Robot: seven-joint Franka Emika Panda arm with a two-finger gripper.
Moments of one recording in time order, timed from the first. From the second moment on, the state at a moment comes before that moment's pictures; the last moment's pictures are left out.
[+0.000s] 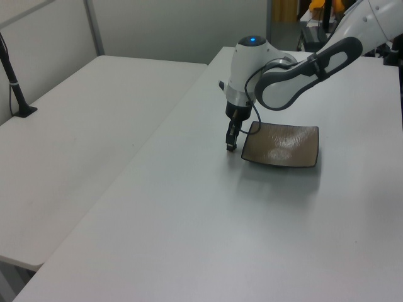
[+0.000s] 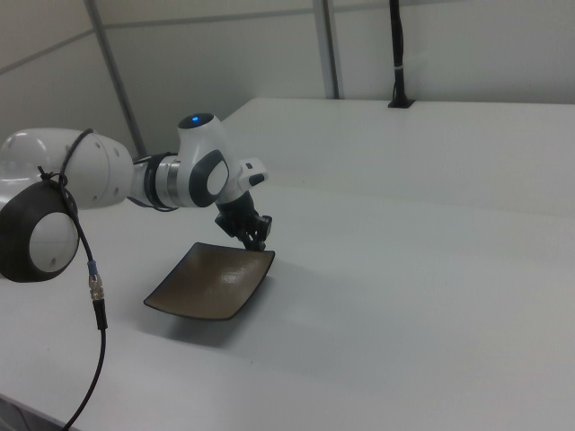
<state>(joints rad) 0.22 0.58 0.00 -1.58 -0.06 2.36 0.06</state>
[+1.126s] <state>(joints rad) 0.21 0.18 0.00 -1.58 -0.05 1.89 0.04</state>
